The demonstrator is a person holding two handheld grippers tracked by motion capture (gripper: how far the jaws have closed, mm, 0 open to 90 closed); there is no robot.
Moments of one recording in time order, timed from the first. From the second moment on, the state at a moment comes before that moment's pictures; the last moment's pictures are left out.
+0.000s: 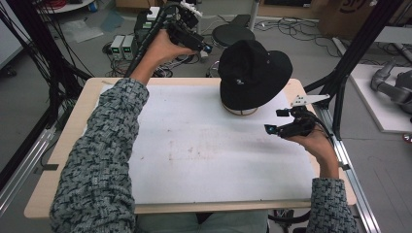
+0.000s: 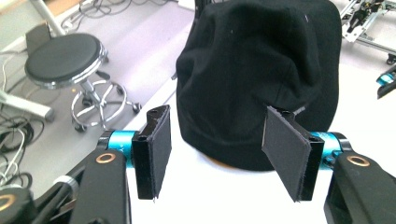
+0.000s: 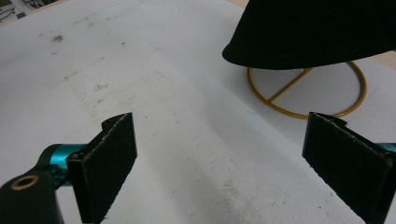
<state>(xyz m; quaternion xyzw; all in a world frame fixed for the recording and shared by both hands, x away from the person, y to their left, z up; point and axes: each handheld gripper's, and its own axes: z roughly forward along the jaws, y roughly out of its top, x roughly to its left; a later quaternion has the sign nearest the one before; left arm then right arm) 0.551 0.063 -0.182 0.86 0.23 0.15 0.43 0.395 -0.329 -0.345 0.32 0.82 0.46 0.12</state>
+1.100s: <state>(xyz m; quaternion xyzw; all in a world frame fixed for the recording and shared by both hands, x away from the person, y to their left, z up) 0.475 0.172 -0.175 0.85 0.27 0.19 0.41 0.402 -0.325 -0.343 0.32 0.83 0.45 0.11</state>
